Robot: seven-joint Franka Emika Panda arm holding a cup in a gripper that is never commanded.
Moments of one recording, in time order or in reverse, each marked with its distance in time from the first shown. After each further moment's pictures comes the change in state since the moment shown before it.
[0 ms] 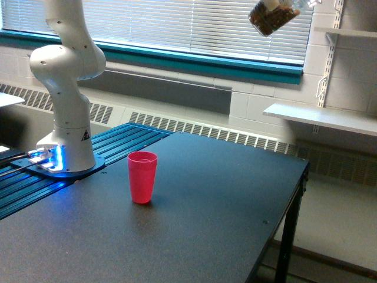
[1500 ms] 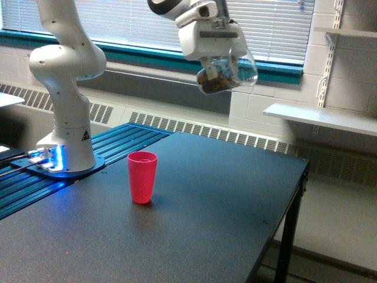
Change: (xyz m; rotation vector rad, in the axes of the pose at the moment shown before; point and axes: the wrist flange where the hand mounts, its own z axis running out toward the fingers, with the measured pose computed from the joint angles) arm -0.132 0.101 0.042 -0.303 -0.098 0.140
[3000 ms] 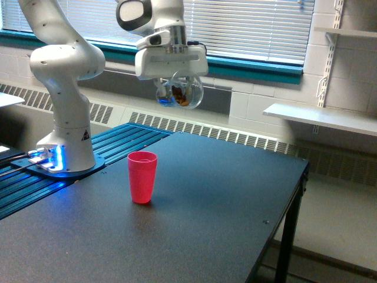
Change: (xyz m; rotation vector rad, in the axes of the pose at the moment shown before) arm -0.106 0.104 0.003 -0.138 -0.059 0.297
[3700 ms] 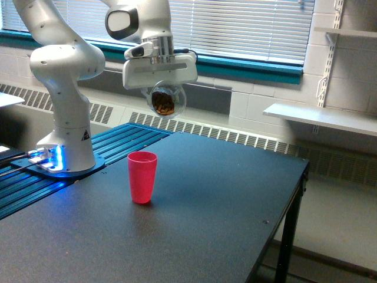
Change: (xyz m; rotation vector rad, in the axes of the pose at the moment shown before) arm -0.005 0.036 0.018 -0.028 -0.052 0.239
